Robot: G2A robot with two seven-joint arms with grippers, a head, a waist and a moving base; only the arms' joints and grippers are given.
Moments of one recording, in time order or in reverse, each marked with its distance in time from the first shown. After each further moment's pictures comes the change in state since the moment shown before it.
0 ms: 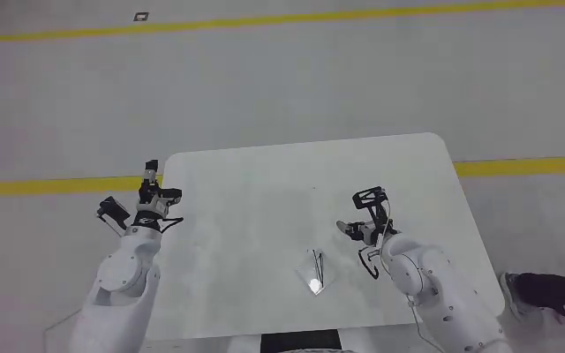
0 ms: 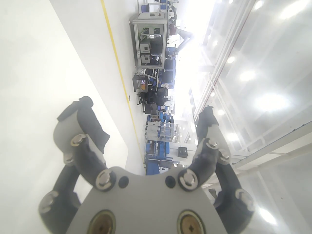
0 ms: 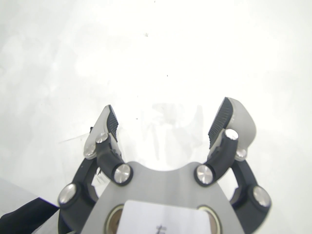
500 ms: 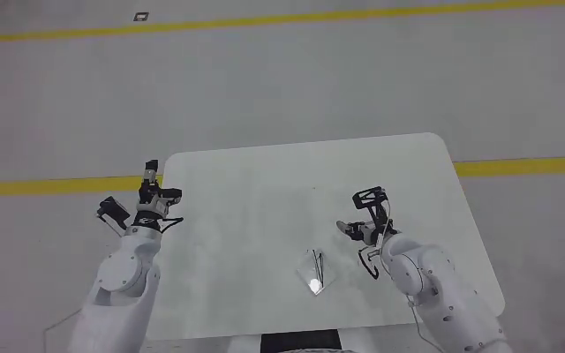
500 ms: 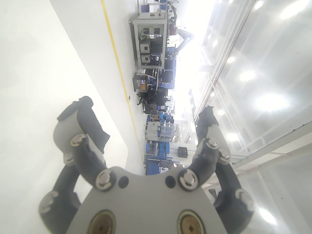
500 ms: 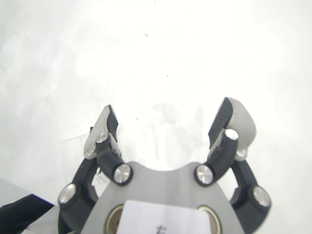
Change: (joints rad) left arm 0.000 0.000 0.000 0.000 0.000 0.000 0.000; right arm -0.001 0.000 -0.002 -0.001 -0.002 -0.002 -0.002
